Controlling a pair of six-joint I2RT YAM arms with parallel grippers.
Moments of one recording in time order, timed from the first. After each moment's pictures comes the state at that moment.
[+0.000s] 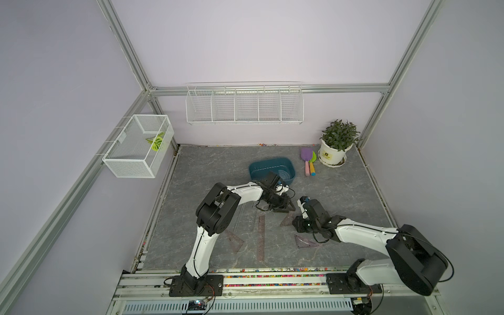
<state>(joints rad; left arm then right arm) -0.75 2.17 1.43 -0.32 0.78 -0.60 0.64 1.37 0.50 -0.08 -0.10 0.53</state>
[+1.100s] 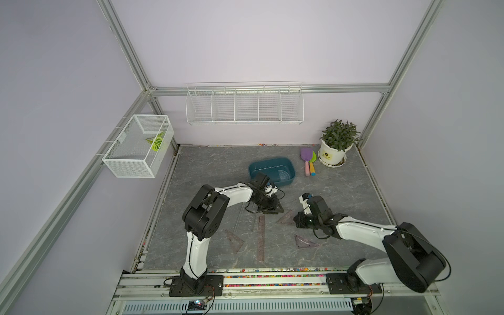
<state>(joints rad) -0.68 2.02 1.26 -0.38 0.72 -0.55 0.56 1.40 0.51 -0.02 -0.21 0.56</state>
